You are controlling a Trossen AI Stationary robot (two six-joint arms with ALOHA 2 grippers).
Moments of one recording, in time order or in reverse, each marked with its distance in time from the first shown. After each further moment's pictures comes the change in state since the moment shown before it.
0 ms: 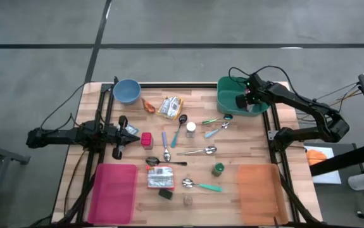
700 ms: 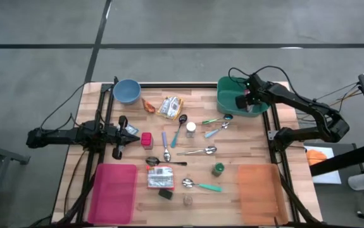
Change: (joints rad) left arm 0.000 0.000 0.000 0.000 0.000 0.000; right arm 0.003 0.000 -0.002 -0.007 -0.006 0.003
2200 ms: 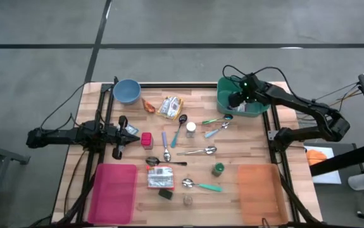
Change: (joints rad) left arm 0.000 0.000 0.000 0.000 0.000 0.000; right arm 0.095 0.000 0.000 0.206 -0.099 -0.040
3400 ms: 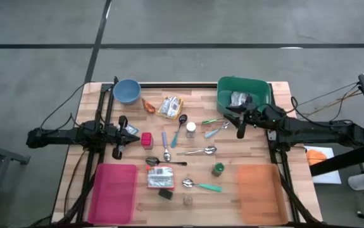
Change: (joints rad) left arm 0.000 0.000 0.000 0.000 0.000 0.000; right arm 0.547 -0.549 -0.473 0.826 -0.074 -0.217
